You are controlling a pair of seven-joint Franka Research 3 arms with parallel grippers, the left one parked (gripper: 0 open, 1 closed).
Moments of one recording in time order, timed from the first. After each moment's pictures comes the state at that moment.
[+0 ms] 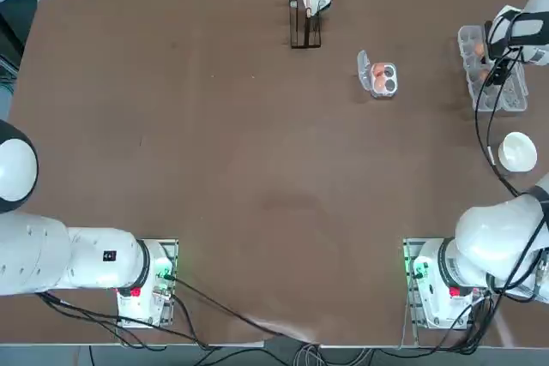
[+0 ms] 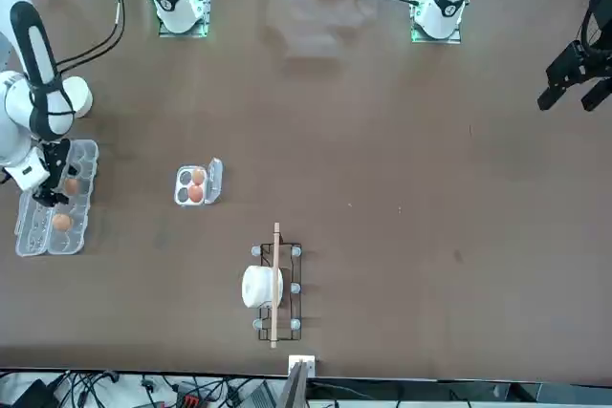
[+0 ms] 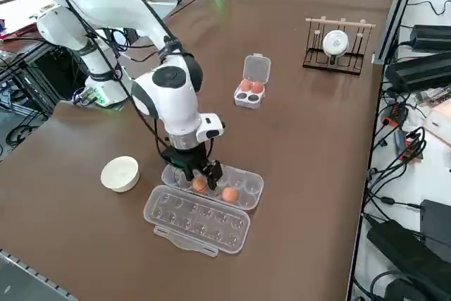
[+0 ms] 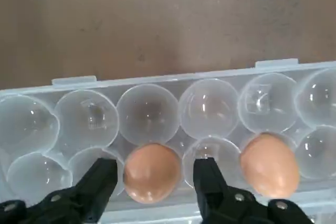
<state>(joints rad) -0.44 0.51 -0.02 -1.98 -0.12 2.58 -1.87</state>
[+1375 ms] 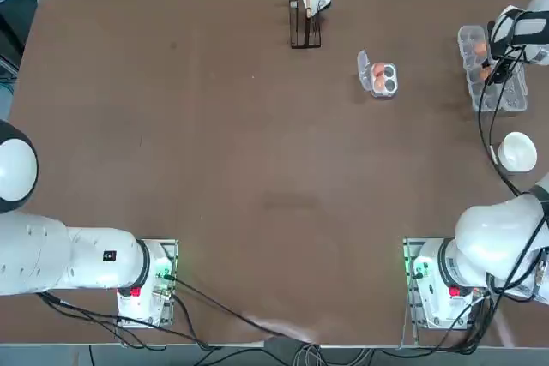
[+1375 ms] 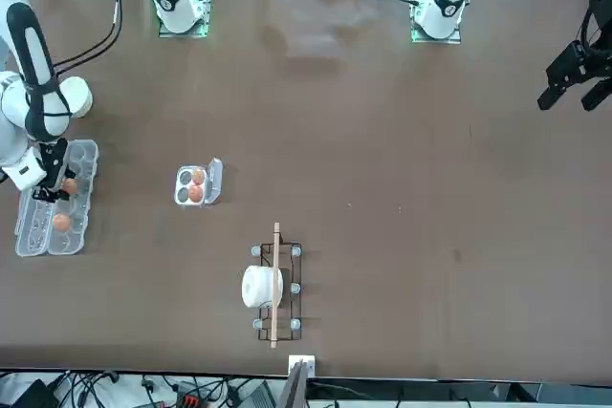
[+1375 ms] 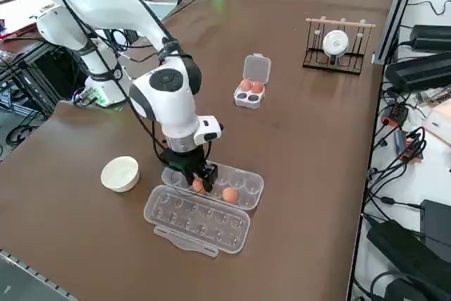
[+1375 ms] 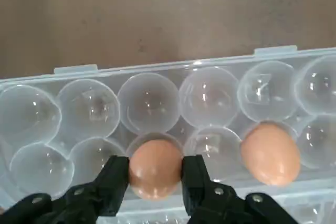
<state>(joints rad) -0.46 0.51 -0.01 -1.95 -0.11 2.55 -1.88</state>
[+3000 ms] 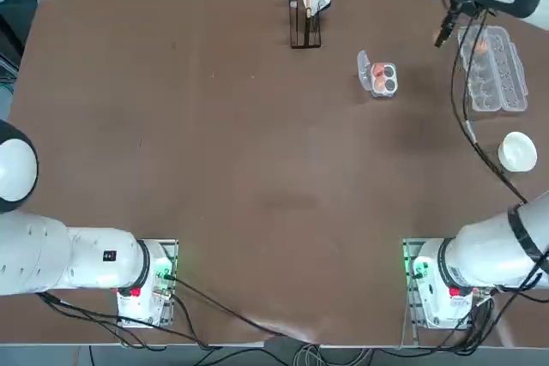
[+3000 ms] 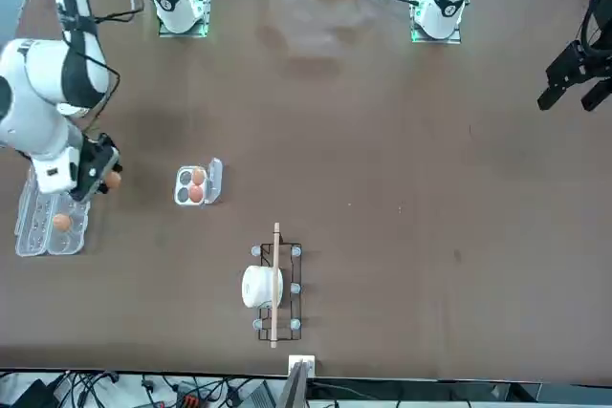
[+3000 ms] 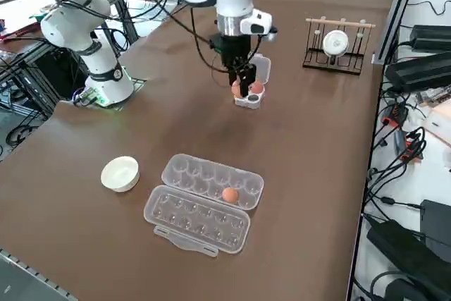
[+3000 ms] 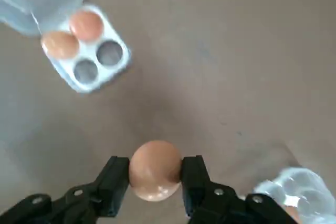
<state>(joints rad) -0.02 0.21 0.02 -1.95 -0.07 2.15 -0.90</state>
